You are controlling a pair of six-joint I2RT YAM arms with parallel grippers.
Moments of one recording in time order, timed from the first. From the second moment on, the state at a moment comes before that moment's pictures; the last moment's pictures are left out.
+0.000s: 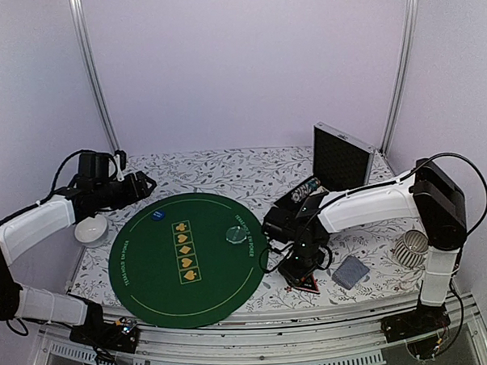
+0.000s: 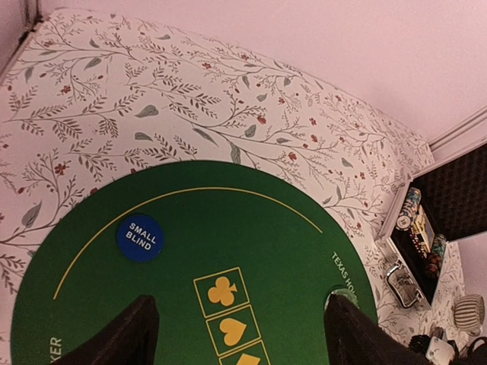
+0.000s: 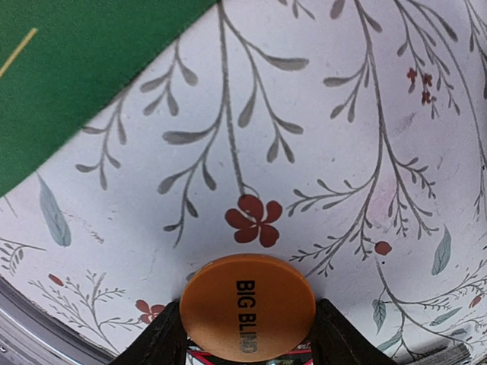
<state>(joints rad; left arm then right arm) -0.21 1.22 0.81 -0.18 0.15 -0.46 1.03 1.91 1.26 -0.86 0.02 0.32</state>
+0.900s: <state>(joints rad) -0.28 1.14 0.83 -0.25 0.15 -0.43 1.09 1.79 1.31 -0.83 0.18 0.32</state>
